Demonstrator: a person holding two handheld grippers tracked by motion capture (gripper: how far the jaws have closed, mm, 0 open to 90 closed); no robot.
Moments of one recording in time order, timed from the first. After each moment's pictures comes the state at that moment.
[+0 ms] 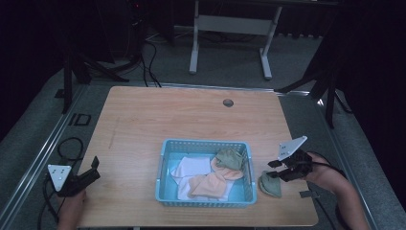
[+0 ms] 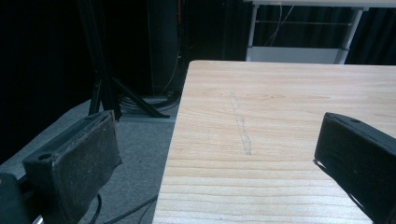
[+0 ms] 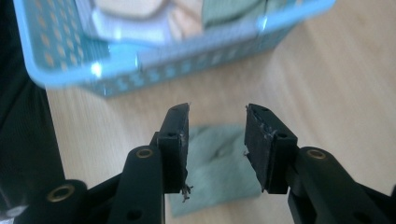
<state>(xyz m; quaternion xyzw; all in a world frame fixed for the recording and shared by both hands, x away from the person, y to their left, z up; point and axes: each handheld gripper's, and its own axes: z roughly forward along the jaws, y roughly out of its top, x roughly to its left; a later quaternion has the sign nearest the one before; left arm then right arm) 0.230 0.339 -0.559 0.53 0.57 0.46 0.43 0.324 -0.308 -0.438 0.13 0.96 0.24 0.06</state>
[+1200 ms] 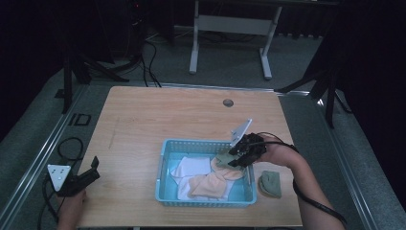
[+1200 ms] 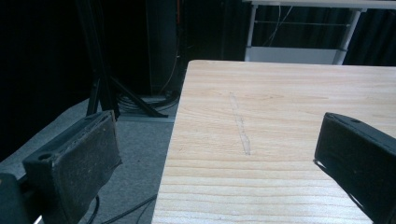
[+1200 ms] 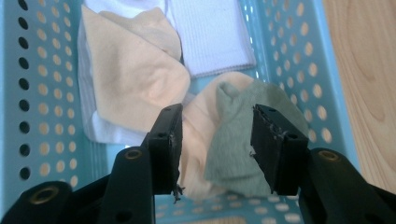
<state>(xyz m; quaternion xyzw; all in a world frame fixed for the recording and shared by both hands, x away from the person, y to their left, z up) 0.230 0.340 -0.559 0.52 0.57 0.46 0.43 0.370 -0.180 -0.437 0.05 0.98 0.22 0.01</state>
